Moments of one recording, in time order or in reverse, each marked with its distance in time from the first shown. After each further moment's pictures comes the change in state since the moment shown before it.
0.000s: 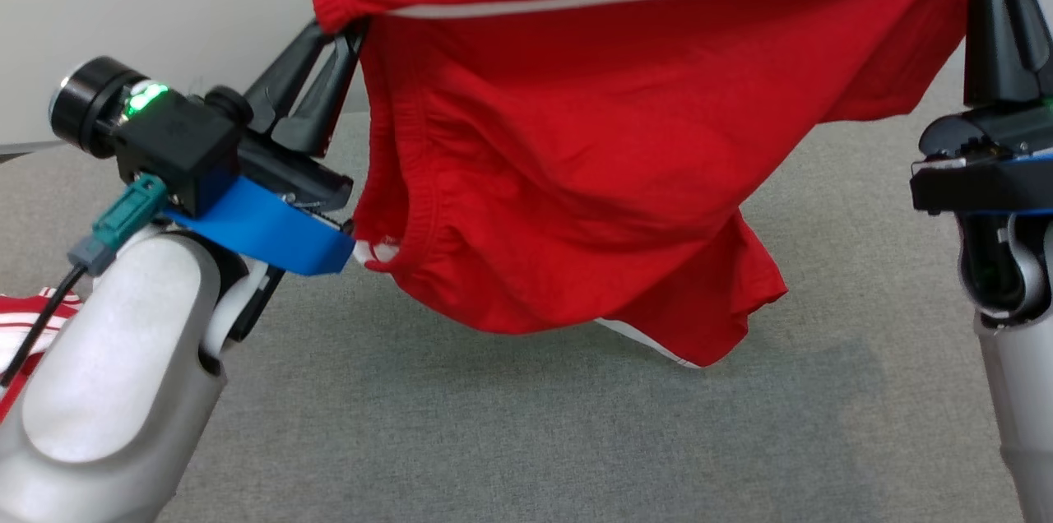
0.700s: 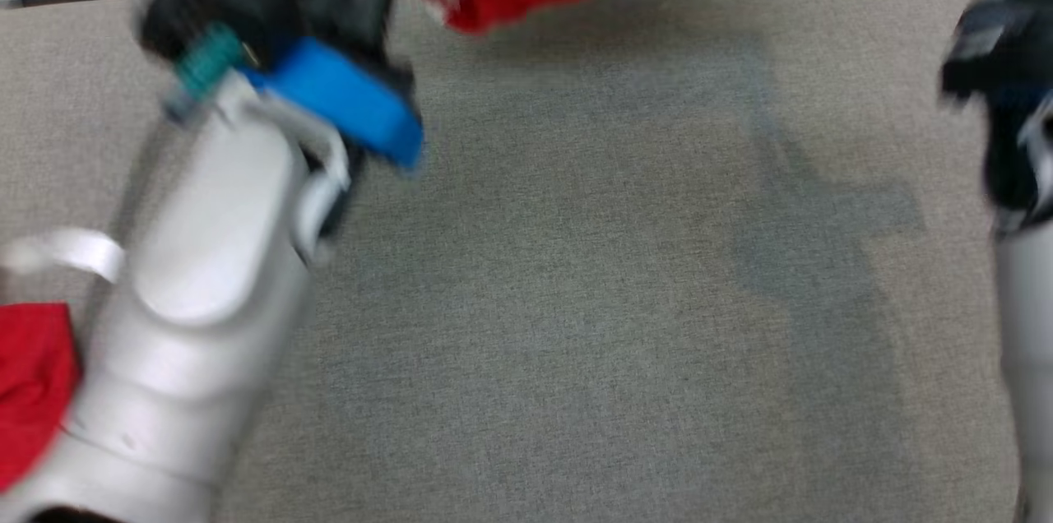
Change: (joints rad) left arm -0.298 -0.214 -0.046 0.454 -0.066 0.005 -0.113; right arm -0.260 0.021 -0.057 0.214 -0.127 0.000 -0.015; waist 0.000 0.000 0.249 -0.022
